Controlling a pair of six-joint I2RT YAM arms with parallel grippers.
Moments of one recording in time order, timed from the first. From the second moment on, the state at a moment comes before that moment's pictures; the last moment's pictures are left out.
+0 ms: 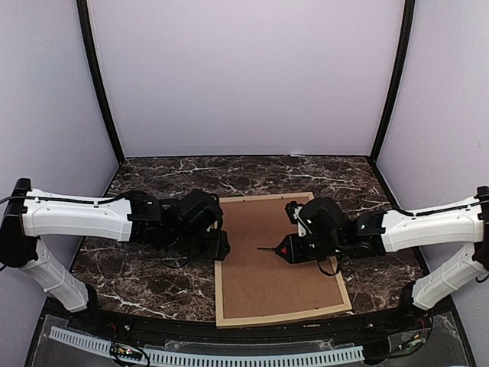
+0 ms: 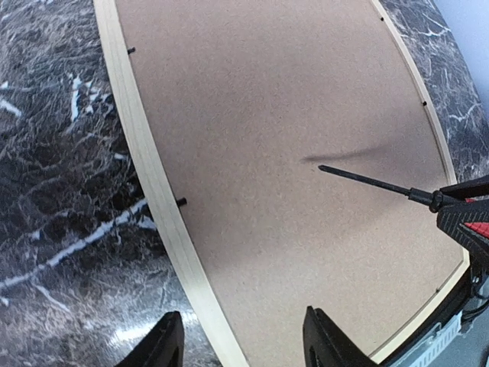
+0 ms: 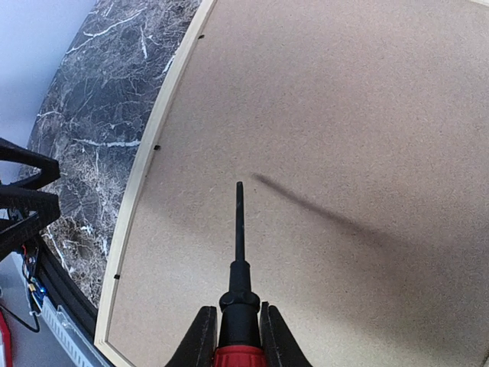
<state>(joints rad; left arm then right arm) -1.12 1.51 1.07 -0.58 -0.22 -0.88 1.06 1.36 0.77 -0.21 0.08 0.73</state>
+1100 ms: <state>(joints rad) -0.66 1.58 0.62 0.18 0.40 -0.63 1.06 1.67 0.94 -0.01 -0.08 0.78</state>
